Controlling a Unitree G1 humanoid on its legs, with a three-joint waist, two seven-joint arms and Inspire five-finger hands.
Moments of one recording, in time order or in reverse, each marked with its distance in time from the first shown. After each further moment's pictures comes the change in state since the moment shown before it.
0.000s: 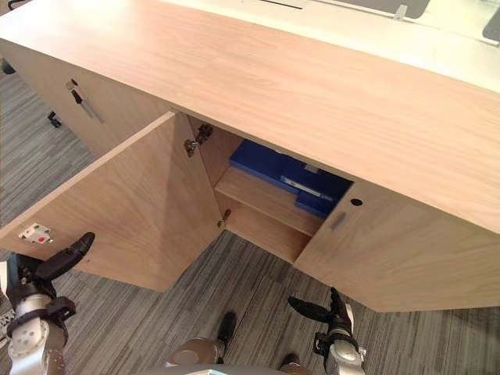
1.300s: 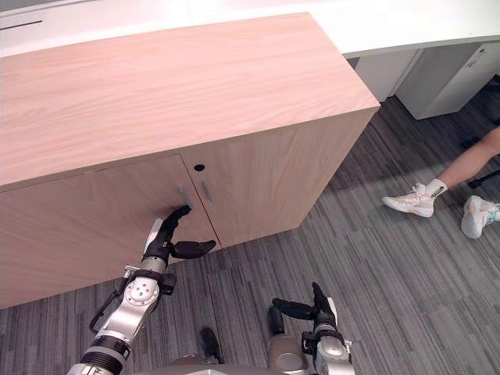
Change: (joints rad) left arm -0.317 -0.058 -0.539 0.124 0.490 0.116 0.051; right arm 0.008 0.005 0.107 -0.008 -0.021 0.000 0.017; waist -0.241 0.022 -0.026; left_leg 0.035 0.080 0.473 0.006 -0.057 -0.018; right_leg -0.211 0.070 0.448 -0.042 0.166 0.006
